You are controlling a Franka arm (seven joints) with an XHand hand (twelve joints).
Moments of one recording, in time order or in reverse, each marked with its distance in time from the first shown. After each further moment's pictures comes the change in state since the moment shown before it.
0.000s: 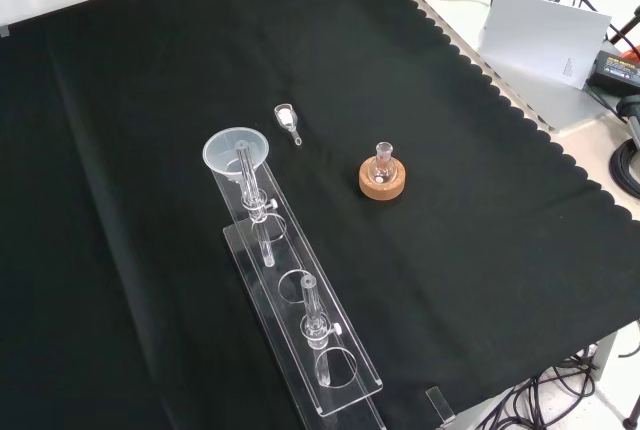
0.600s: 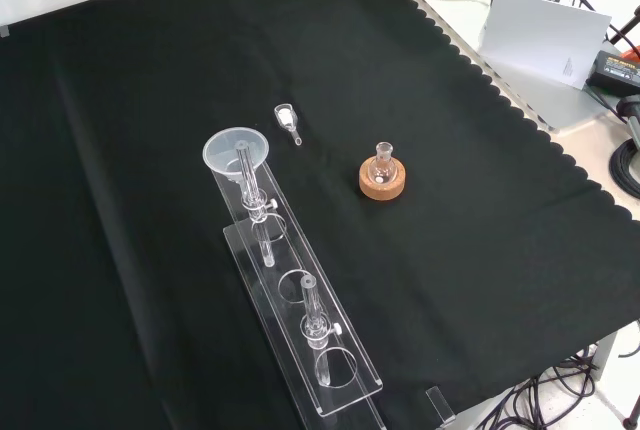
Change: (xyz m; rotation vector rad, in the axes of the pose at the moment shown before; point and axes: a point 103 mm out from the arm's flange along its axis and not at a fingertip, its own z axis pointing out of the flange) arm 0.002 0.013 0.006 0.007 -0.046 -0.045
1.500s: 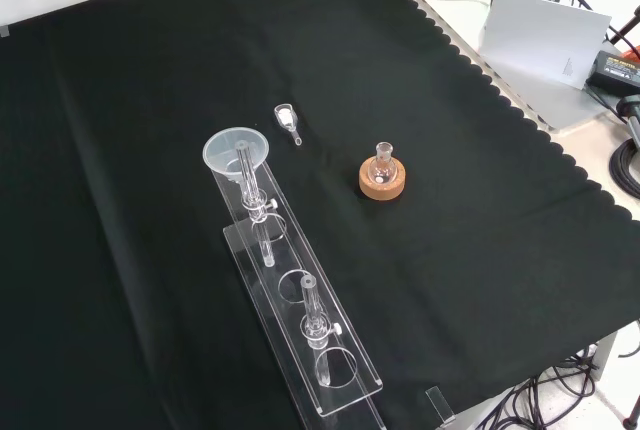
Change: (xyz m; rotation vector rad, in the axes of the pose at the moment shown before) arm 0.035 0.052 0.031 0.012 0.158 -0.017
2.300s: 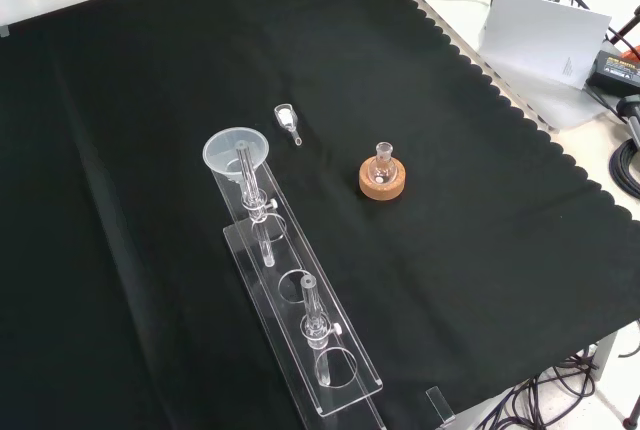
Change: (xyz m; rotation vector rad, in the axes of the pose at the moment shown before) arm 0.051 0.060 0.046 -0.020 0.101 -0.051
